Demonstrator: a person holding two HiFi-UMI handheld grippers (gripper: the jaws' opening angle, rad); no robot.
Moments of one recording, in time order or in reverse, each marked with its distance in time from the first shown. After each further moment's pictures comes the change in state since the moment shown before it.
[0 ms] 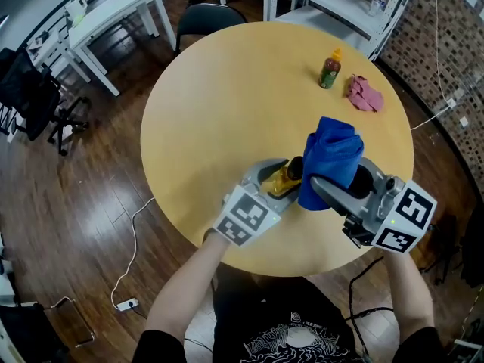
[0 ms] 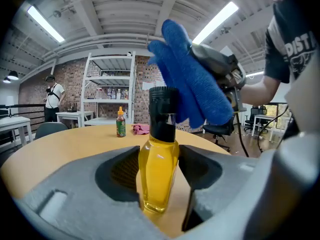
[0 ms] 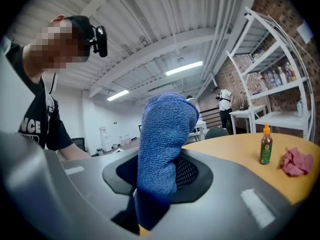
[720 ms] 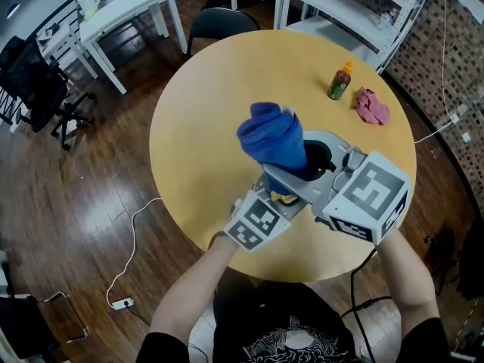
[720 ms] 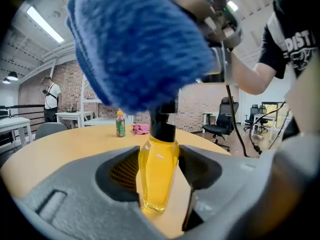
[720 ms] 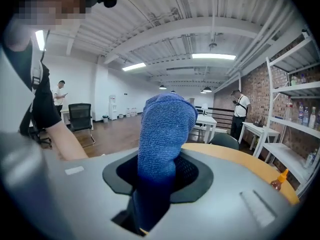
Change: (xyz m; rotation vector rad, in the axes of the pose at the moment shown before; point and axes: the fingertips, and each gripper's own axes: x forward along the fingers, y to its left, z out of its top) left arm -0.004 0.000 -0.001 0.004 -0.001 -0.001; right arm 0.104 0.031 0.020 -0.302 0.250 0.053
